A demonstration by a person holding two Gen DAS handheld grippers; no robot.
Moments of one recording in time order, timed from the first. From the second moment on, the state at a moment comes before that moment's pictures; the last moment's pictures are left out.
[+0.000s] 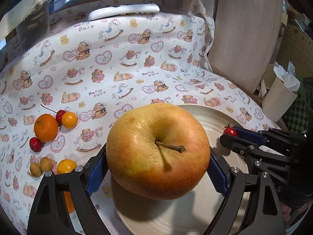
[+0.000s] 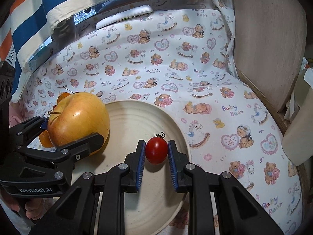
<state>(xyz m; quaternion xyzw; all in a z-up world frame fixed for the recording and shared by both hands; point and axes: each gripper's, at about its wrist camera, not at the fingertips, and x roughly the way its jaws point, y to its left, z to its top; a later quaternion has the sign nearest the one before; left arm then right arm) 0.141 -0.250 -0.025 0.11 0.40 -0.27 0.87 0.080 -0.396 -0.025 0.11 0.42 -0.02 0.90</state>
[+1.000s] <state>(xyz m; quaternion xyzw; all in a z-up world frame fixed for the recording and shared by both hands) 0.199 -0.267 -0.023 0.12 0.41 -0.23 0.87 0.074 -0.400 -0.016 0.14 0.38 0.01 0.92</state>
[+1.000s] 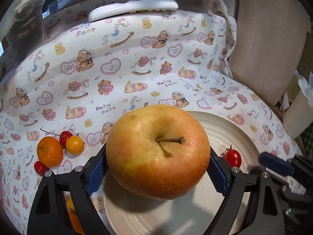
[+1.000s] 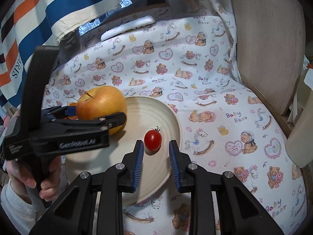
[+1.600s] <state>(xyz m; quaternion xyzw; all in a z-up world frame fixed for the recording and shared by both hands) 0.186 -0.223 -0.010 0.07 0.42 -0.25 0.87 0.101 -0.398 -0.026 0.13 0.45 -0.05 0.88</state>
